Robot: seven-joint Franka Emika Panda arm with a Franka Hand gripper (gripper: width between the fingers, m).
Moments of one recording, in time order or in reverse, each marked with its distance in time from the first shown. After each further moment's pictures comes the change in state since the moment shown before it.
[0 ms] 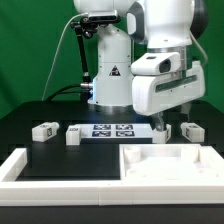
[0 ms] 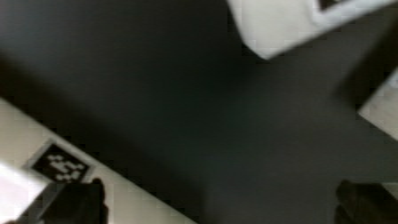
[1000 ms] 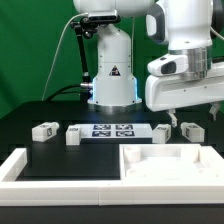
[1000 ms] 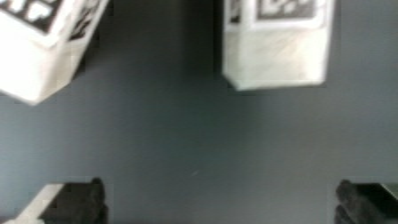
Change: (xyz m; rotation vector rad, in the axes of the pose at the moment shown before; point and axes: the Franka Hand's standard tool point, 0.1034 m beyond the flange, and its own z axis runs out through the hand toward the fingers) arm -0.004 -0.052 0.010 0.056 -0.109 0.431
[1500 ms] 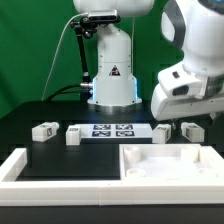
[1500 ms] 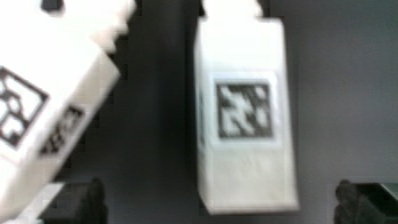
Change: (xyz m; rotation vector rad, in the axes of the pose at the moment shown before) arm -0.014 0.002 0.019 0.005 -0.444 0.027
